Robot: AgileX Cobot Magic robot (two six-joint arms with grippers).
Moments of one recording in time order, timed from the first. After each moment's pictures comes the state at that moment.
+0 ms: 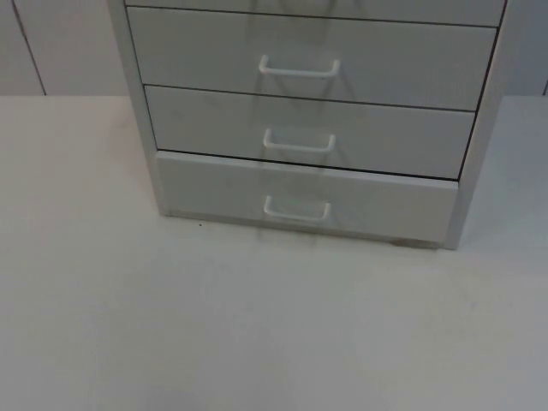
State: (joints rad) right arm 0.08 0.00 -0.52 0.01 1.08 -0.02; left arm -0.78 0.00 -0.50 -0.01 1.07 -0.01
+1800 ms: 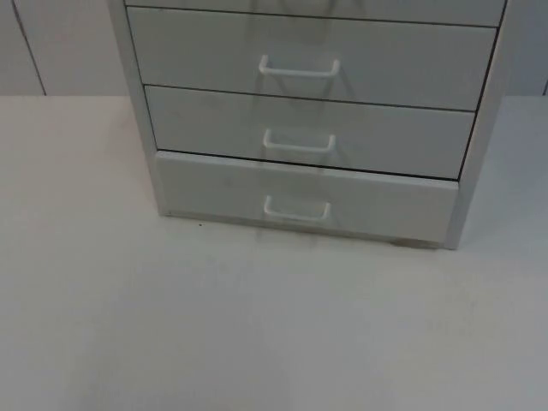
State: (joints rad) right arm 0.05 0.00 -0.52 0.01 1.08 -0.02; left arm -0.08 0.00 -0.50 -0.01 1.07 -0.01
